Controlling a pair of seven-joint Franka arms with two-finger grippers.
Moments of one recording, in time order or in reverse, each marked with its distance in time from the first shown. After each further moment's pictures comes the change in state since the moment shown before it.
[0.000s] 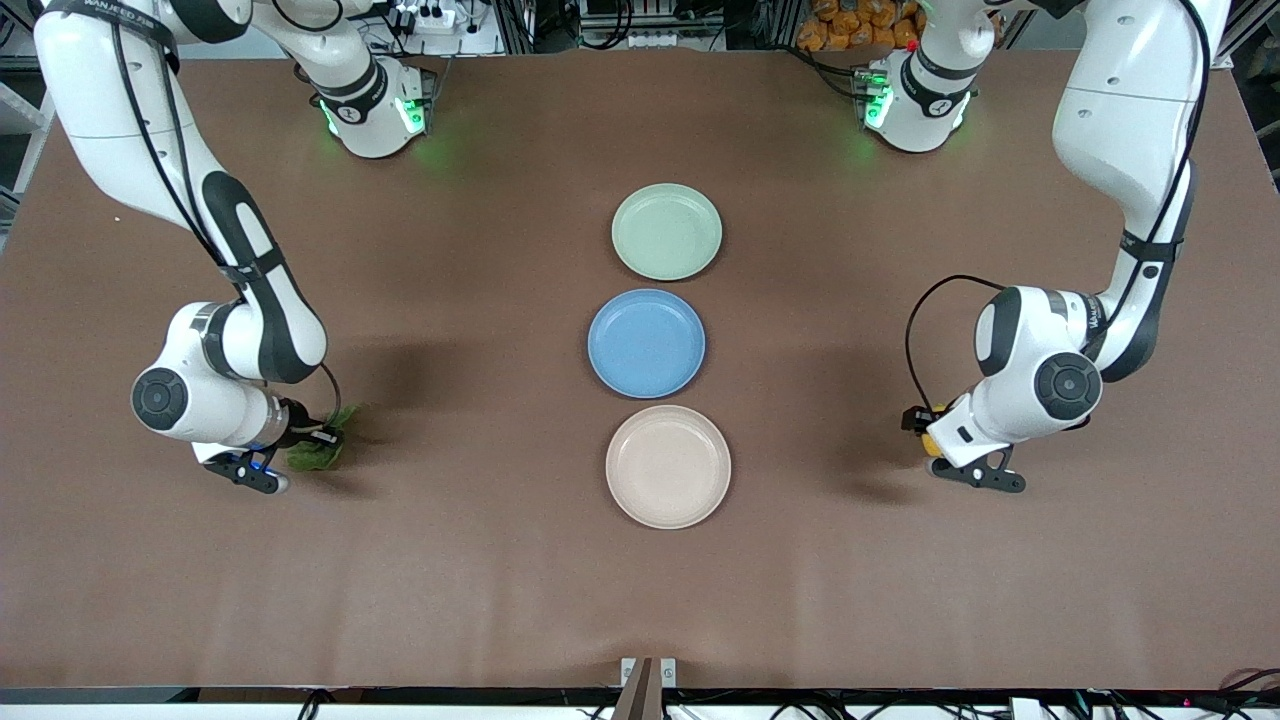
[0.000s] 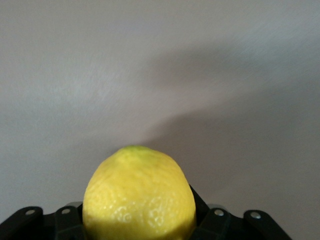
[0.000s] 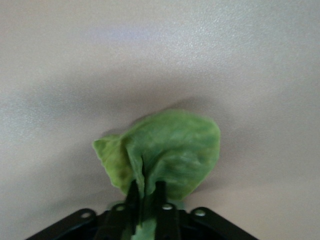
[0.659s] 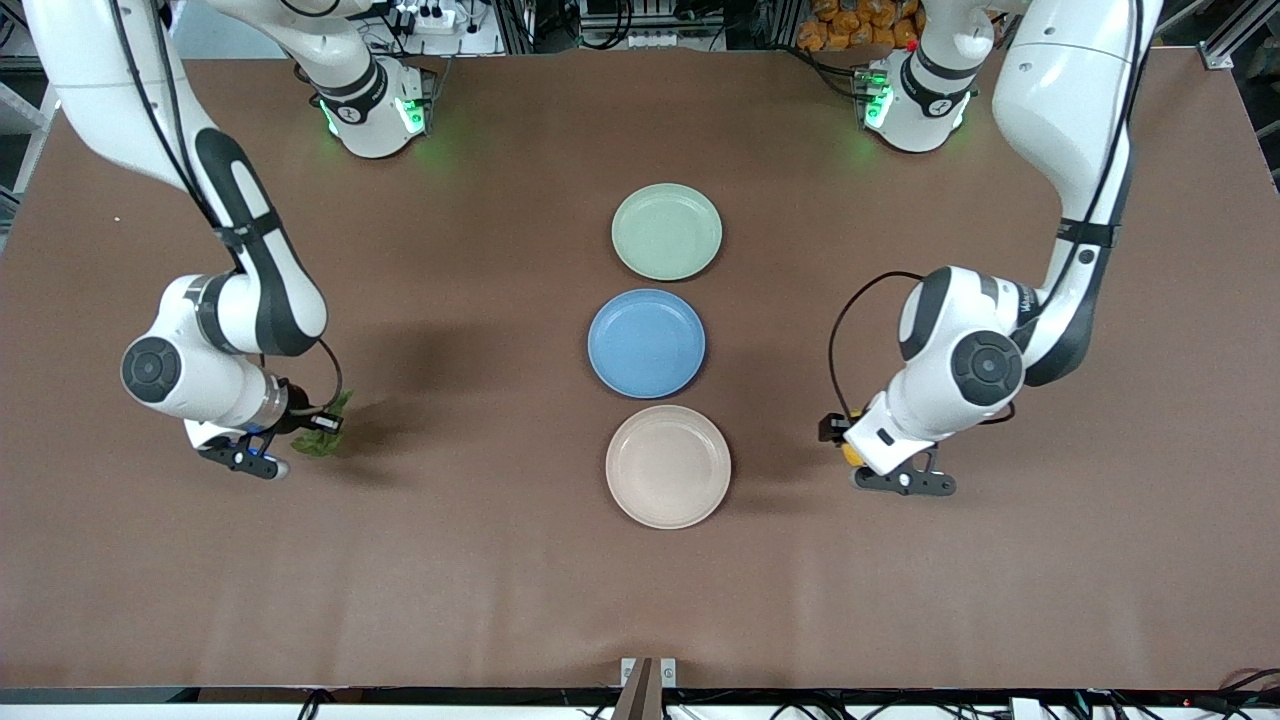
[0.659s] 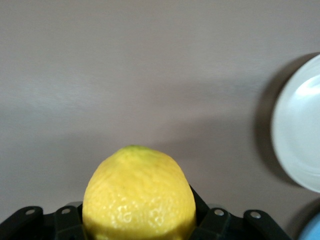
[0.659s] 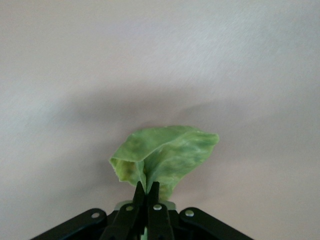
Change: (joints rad) left arm -0.187 0.000 -0.013 0.142 -0.108 -0.050 -0.261; right arm 0.045 -0.174 0.012 -0.129 0.000 -0.003 -0.003
